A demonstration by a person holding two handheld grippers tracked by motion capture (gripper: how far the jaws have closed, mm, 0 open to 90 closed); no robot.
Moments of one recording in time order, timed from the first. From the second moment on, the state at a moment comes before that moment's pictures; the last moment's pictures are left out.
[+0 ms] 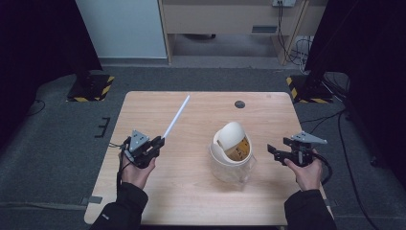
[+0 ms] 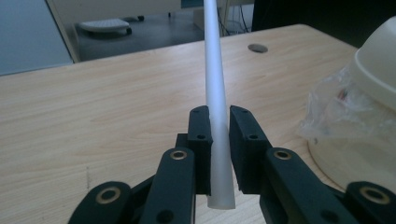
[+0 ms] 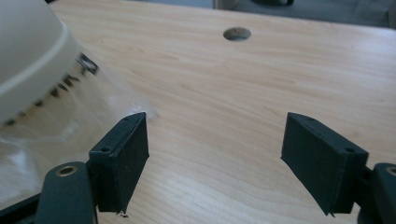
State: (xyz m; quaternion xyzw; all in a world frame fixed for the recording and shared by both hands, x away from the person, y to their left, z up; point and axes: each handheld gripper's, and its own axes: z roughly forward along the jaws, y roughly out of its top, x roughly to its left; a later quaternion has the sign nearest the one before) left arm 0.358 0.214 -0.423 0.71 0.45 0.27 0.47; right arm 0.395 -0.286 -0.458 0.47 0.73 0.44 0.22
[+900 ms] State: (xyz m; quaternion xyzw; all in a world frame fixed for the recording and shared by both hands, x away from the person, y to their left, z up) left arm 0.337 0.219 -0.374 0.66 0.41 0.30 0.55; right arm 0.378 -0.286 -0.396 0.44 0.67 0.54 0.25
